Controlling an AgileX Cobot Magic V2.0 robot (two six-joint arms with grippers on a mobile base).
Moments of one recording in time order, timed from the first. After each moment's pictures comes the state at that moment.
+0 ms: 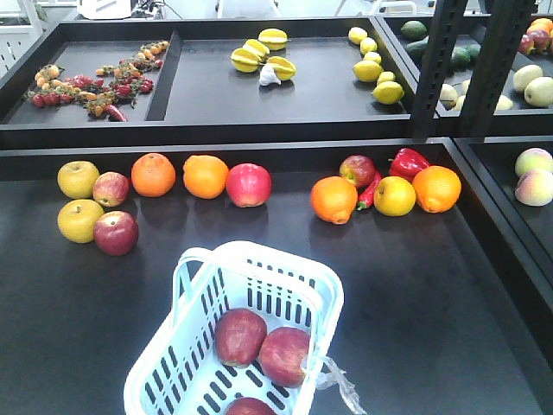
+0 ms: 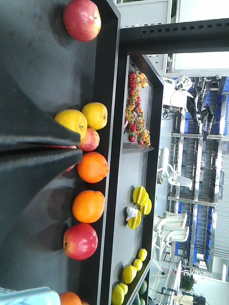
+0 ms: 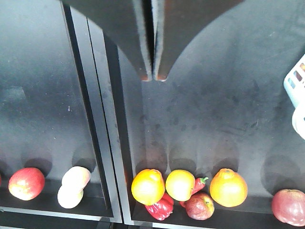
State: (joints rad) left arm 0.06 -0.01 0.02 0.01 0.08 -0.13; right arm 0.16 0.59 -0.84 -0.24 0.98 0.12
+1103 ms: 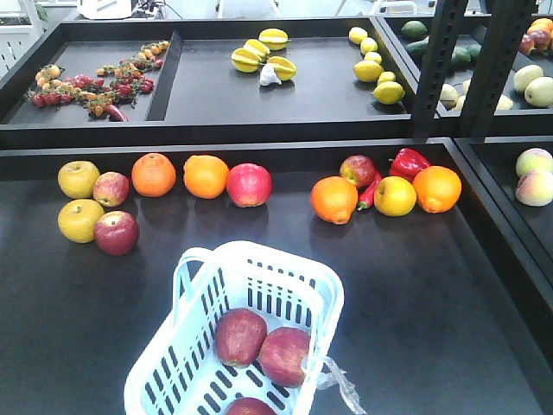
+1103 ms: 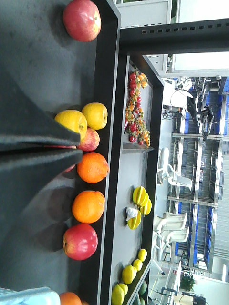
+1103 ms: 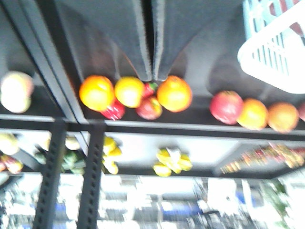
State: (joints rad) left arm 0.06 -0.01 0.02 0.01 0.08 -0.13; right arm 0.16 0.04 -0.10 -0.08 0.21 0.07
